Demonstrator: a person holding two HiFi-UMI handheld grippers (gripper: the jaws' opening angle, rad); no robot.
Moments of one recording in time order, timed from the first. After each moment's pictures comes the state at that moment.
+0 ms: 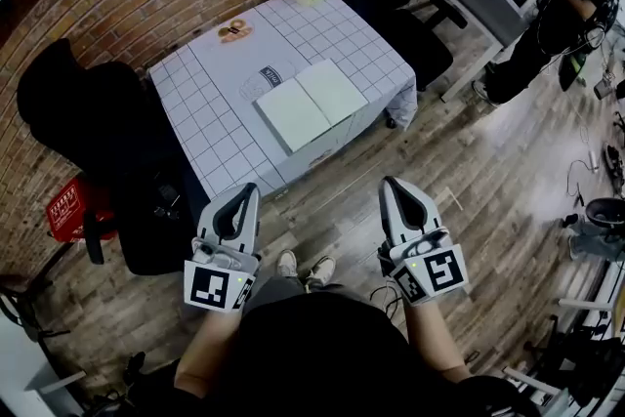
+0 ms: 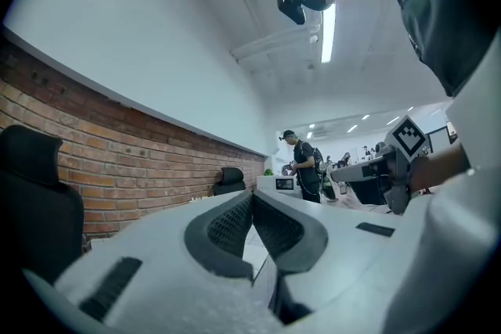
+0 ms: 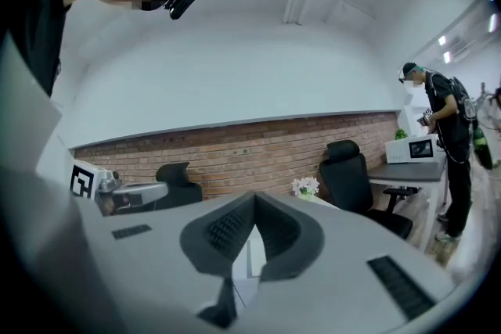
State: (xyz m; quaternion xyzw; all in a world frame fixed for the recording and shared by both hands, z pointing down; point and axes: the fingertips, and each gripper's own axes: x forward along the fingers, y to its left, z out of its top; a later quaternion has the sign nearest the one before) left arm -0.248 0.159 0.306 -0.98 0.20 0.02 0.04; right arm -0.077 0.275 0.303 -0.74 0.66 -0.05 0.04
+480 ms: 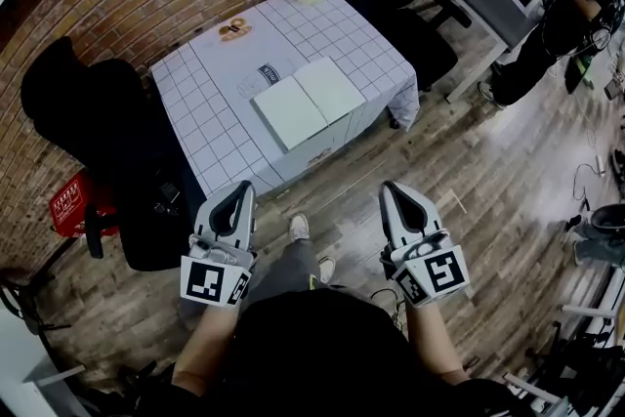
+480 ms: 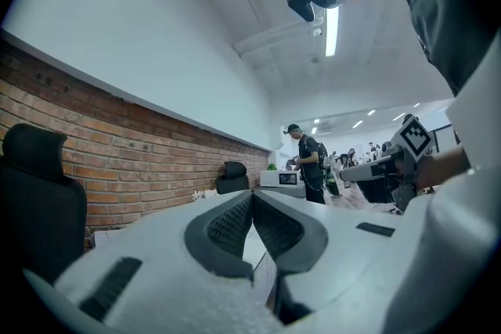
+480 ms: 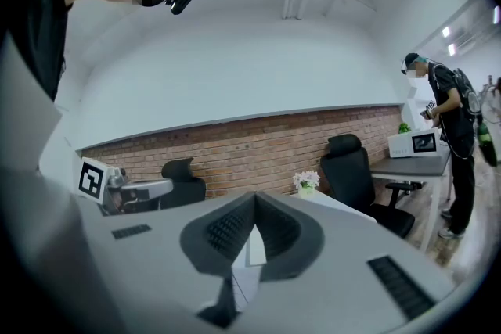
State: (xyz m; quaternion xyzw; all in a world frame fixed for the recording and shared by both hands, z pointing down) left arm -0.238 0.167 0.324 -0.98 0.21 0.01 0.04; right arm -0.060 0.297 0.326 -0.73 0.68 -0.07 0.04
